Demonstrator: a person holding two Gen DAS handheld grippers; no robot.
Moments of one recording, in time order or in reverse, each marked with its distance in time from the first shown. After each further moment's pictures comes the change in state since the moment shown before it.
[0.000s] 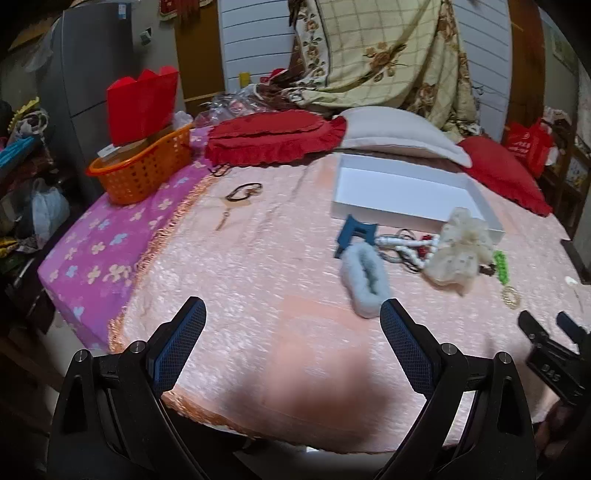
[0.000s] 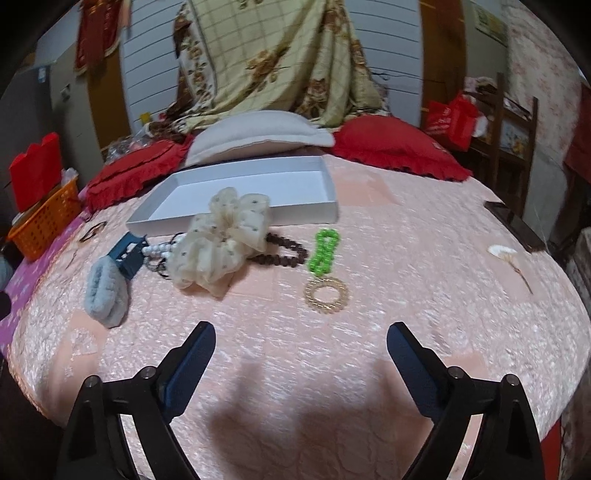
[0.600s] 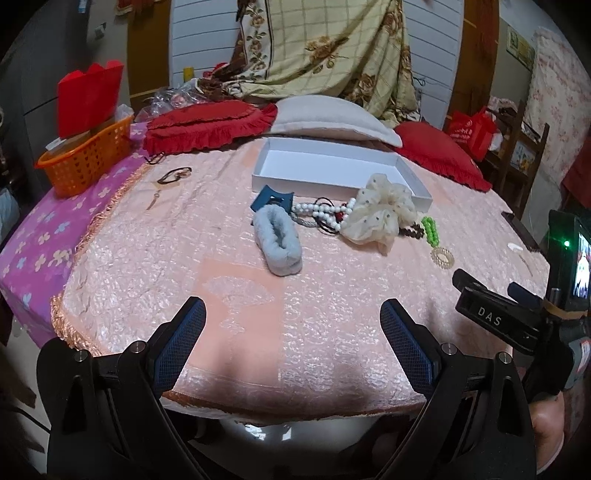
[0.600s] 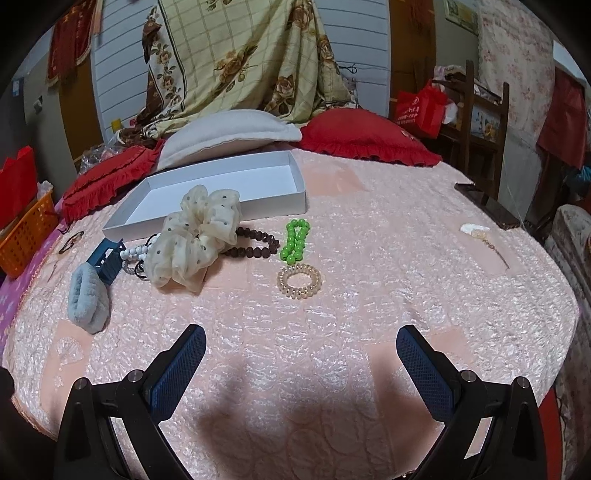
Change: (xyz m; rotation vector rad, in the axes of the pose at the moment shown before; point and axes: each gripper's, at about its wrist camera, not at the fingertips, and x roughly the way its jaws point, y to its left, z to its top) left arm -0.022 -0.041 -0.039 0.055 0.021 -0.244; right arm -0.002 -0.014 -0.014 0.106 0.031 -0.098
